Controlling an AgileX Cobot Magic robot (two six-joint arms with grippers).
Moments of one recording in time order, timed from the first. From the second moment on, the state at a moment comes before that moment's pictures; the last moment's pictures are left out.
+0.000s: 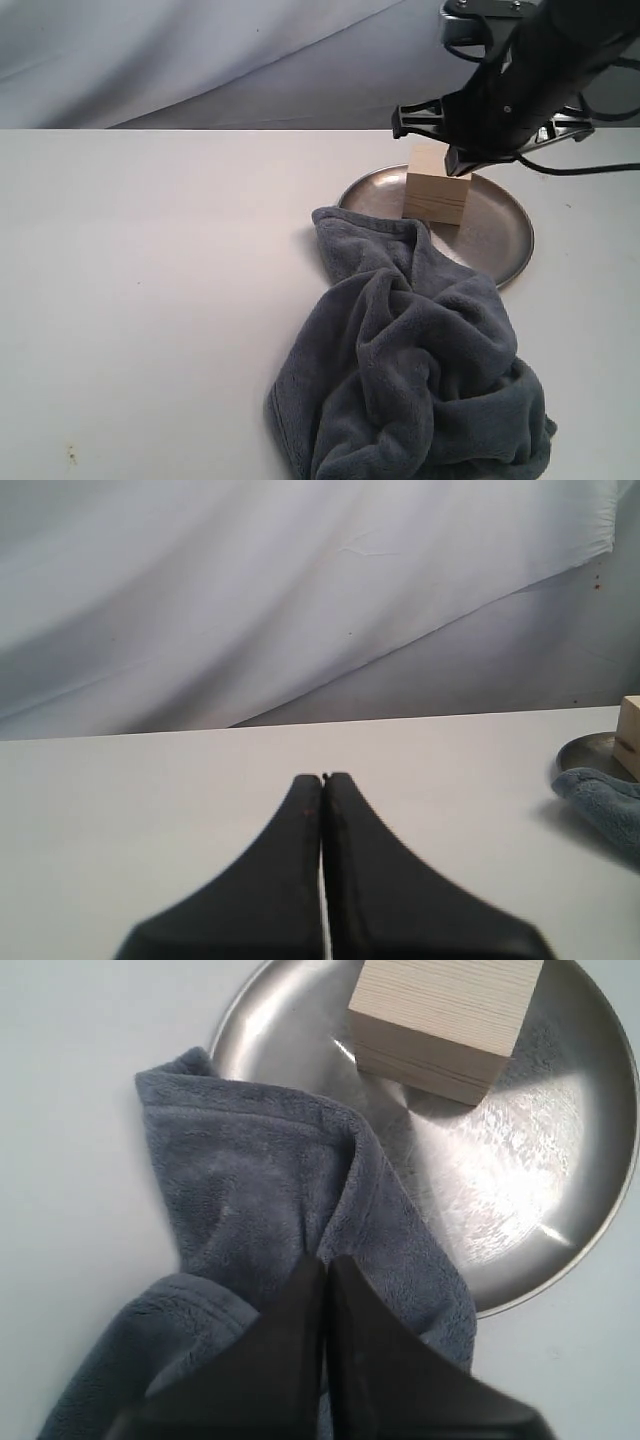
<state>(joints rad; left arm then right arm) -0.13 0.00 0.00 -0.12 0.13 0.11 0.53 1.68 -1.36 -0.04 0.83 0.33</state>
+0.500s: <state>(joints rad) -0.13 0.00 0.00 -0.12 0.13 0.11 0.53 1.37 -0.92 0.01 0.40 0.35</state>
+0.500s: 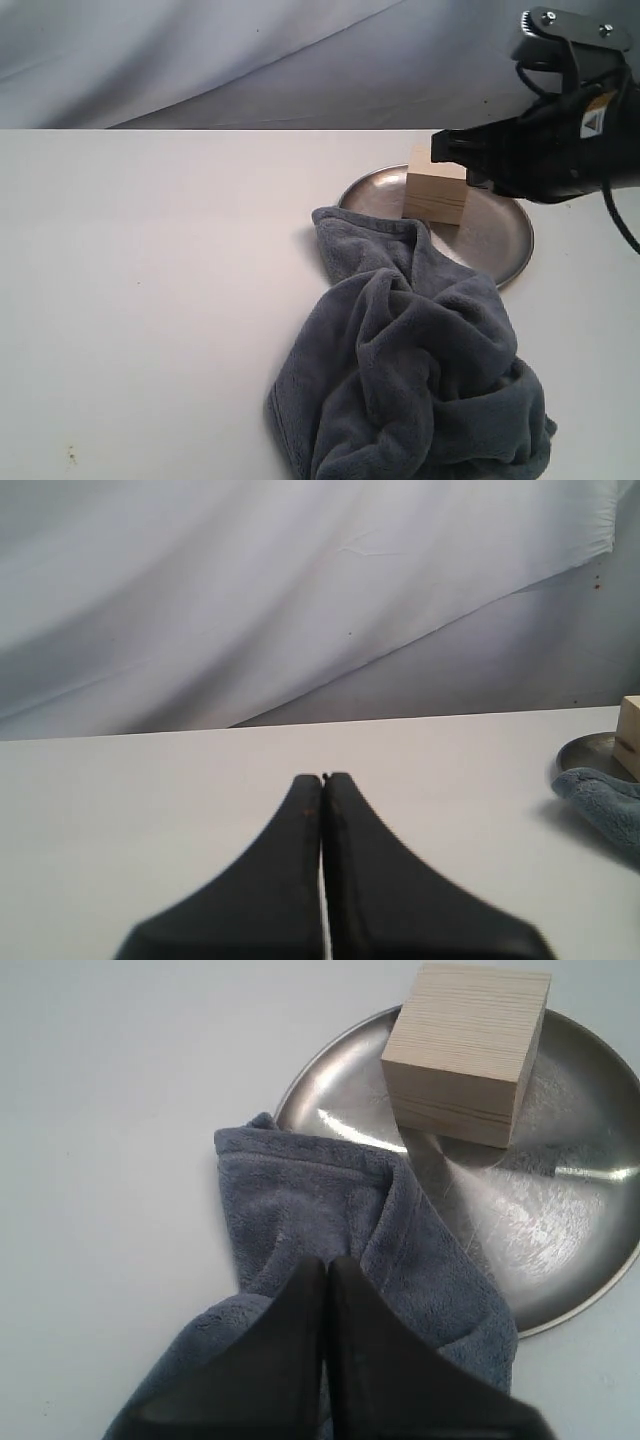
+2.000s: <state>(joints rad) -0.13 0.00 0.00 -0.12 0.13 0.11 0.29 0.59 -0.16 -0.06 -0.10 0.20</state>
